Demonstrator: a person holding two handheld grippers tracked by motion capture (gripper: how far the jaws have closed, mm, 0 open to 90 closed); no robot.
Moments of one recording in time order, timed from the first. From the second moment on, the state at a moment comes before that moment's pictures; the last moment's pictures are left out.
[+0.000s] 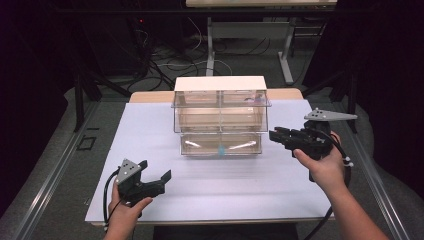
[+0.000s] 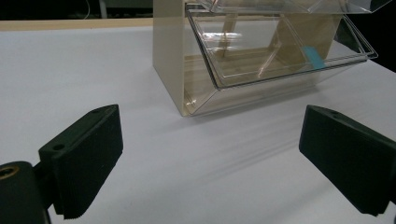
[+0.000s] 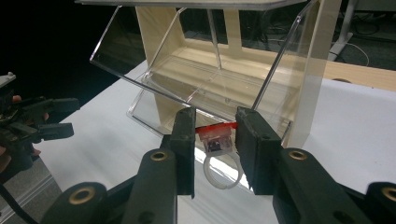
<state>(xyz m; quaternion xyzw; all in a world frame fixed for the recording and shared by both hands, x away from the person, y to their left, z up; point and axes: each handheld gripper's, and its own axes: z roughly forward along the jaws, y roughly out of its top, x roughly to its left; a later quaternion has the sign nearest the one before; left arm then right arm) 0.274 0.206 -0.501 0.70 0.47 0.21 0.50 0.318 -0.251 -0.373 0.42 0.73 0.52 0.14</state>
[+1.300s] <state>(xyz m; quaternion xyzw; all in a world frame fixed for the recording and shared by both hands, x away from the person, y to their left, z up) 0.274 0.207 -0.501 0.70 0.47 0.21 0.50 0.348 -0.217 -0.357 0.41 0.75 0.51 0.14</state>
